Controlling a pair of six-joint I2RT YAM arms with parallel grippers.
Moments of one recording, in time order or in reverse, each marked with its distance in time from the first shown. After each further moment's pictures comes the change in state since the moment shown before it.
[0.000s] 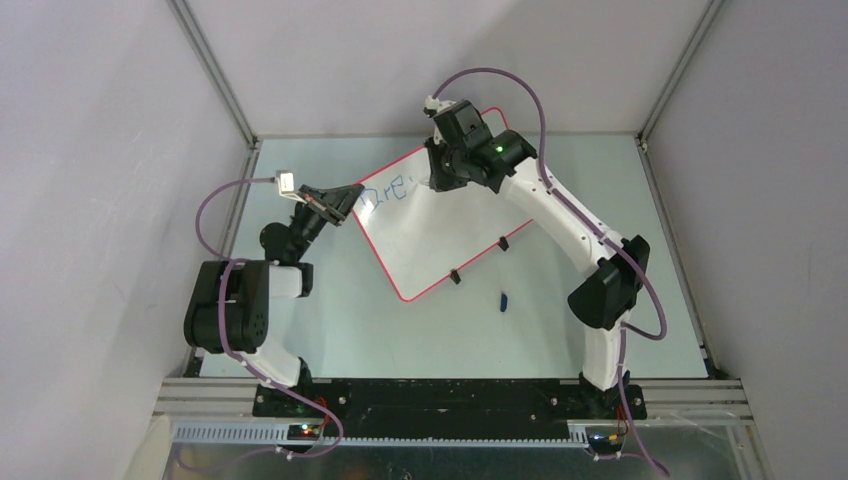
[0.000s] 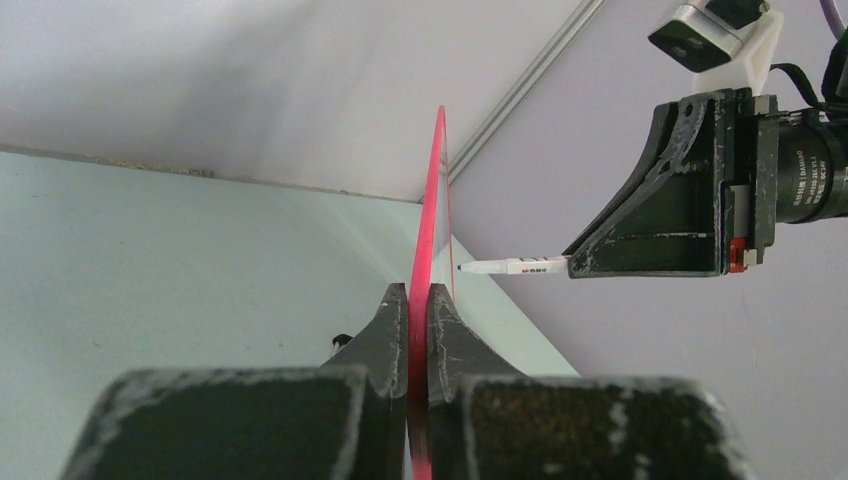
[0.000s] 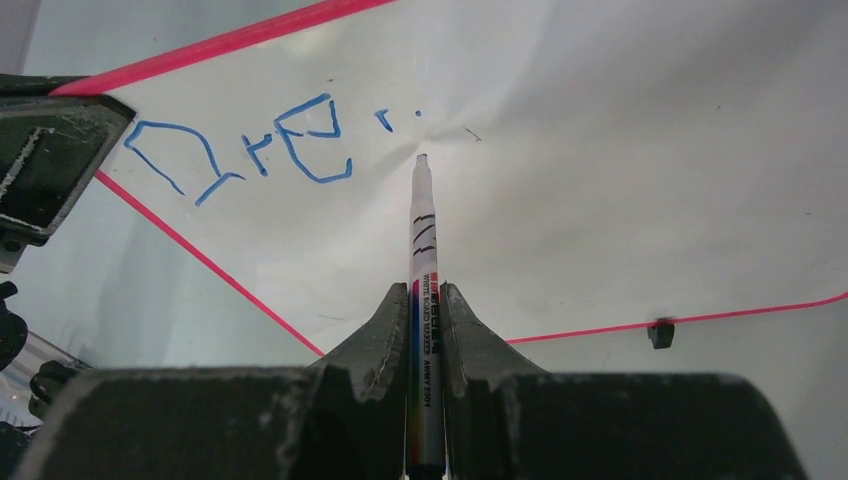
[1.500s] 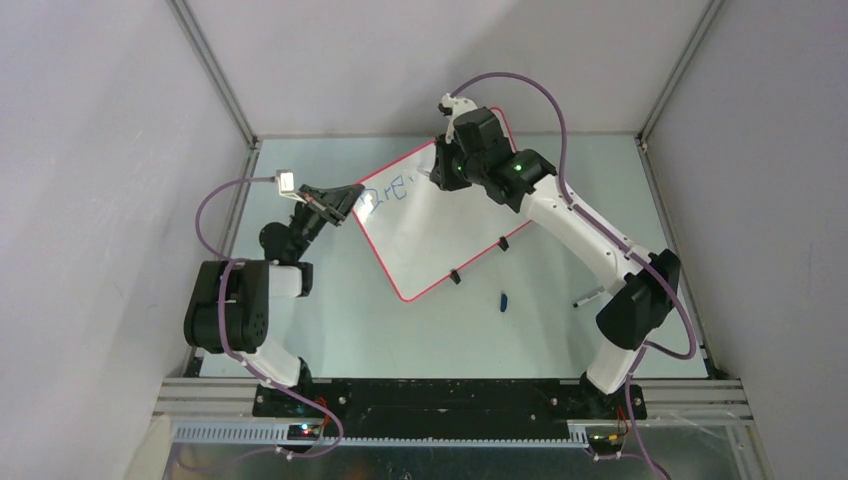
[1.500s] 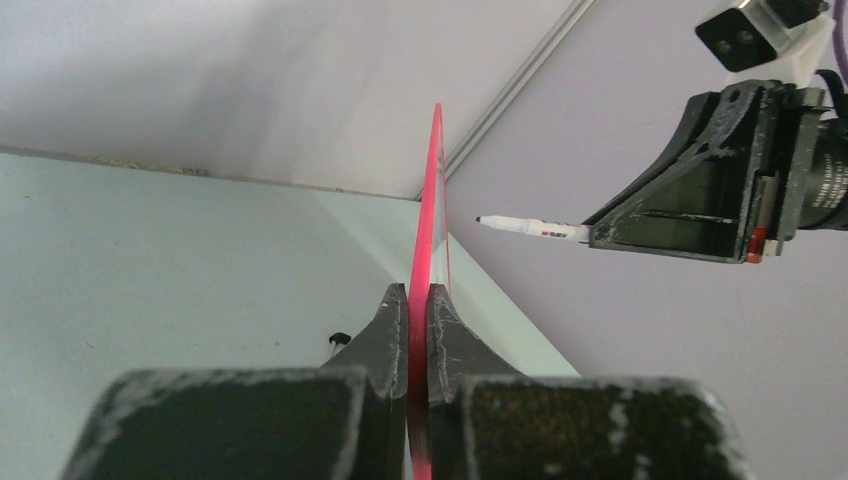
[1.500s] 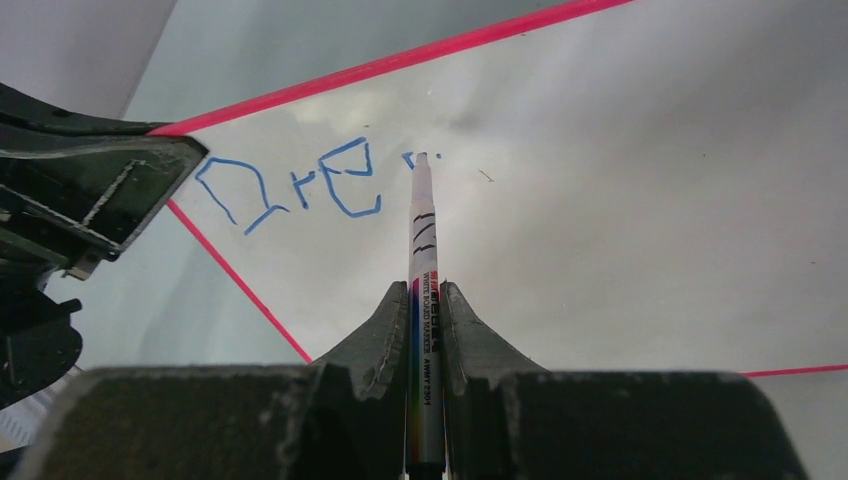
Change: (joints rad) left arm 0.002 0.000 0.001 0.002 0.008 -0.001; right arm -0.015 -0.195 -0.298 0.323 -0.026 0.016
